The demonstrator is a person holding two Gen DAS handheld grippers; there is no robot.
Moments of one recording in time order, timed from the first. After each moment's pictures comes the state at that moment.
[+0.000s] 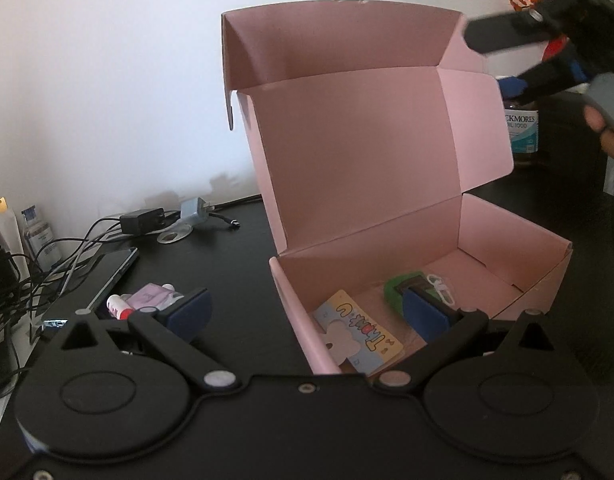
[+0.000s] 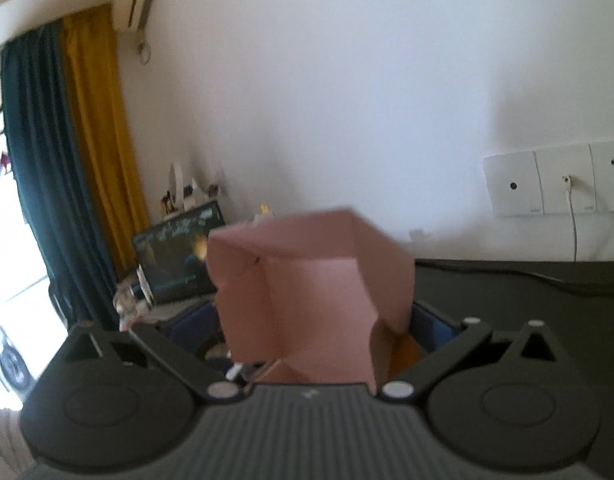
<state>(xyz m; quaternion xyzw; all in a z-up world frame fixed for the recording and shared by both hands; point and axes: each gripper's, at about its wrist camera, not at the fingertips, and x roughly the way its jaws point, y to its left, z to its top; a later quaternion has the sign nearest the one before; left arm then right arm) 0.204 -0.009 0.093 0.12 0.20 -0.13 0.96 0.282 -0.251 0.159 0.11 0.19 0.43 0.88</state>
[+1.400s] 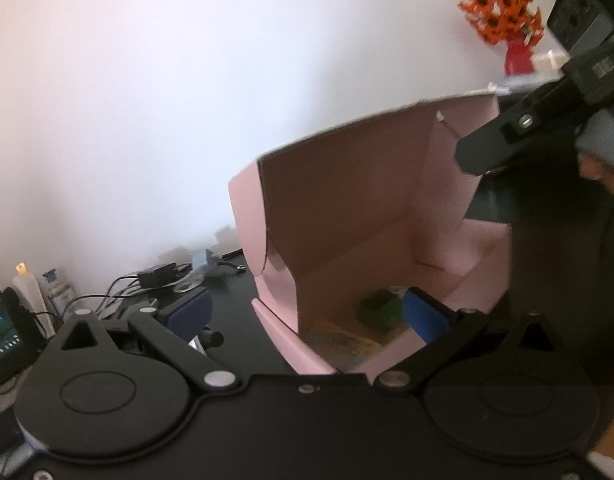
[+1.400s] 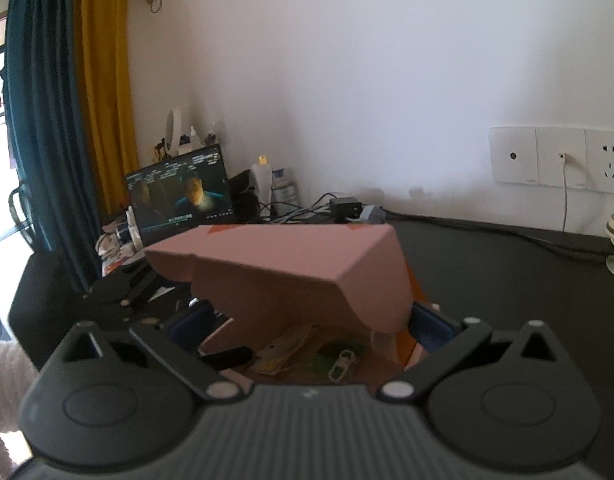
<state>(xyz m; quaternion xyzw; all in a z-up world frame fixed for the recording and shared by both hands) 0.144 -0.005 0.093 0.17 0.12 -0.15 0.97 0.212 -0.257 0.128 0.05 0.21 0.41 0.89</state>
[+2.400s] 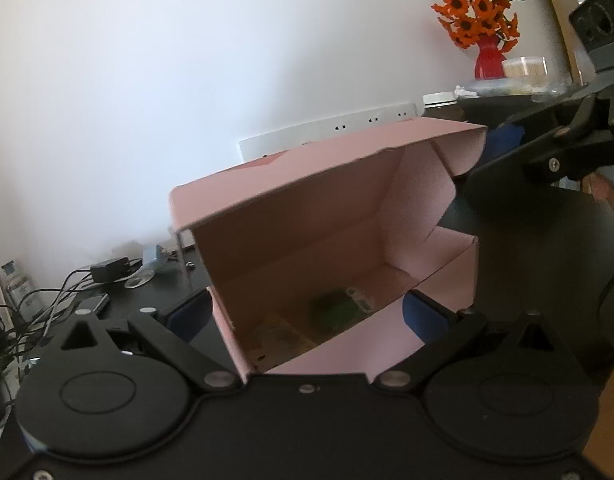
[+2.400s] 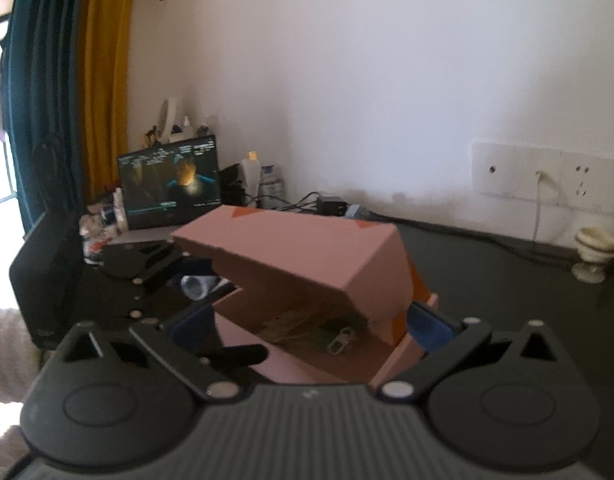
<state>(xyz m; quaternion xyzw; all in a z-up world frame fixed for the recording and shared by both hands) 0.160 -0.025 0.091 0.16 0.13 -0.19 0.96 0.168 -0.252 0.127 -0.01 0.18 0.36 0.91</state>
